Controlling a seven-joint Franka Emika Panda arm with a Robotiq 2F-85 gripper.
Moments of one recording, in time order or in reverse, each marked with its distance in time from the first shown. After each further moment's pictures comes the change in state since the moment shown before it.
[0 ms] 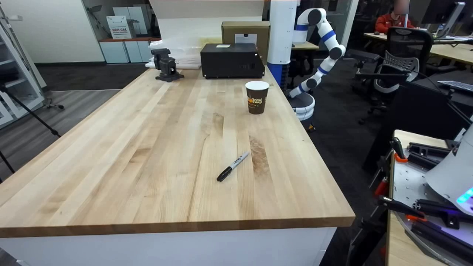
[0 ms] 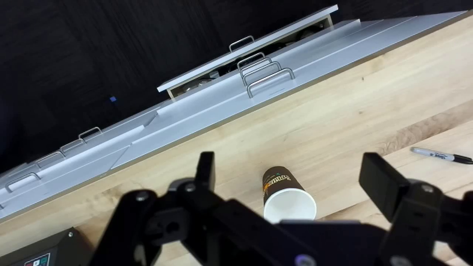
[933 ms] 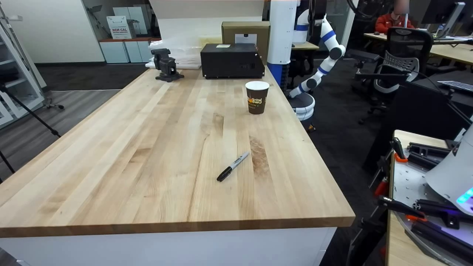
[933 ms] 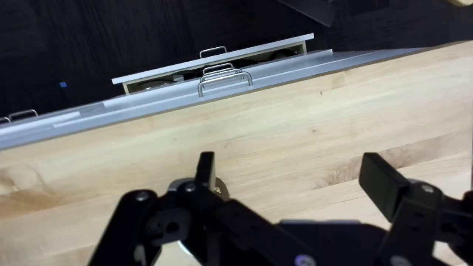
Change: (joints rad) arm 0.052 0.104 0.119 -0.043 0.058 0.048 -0.070
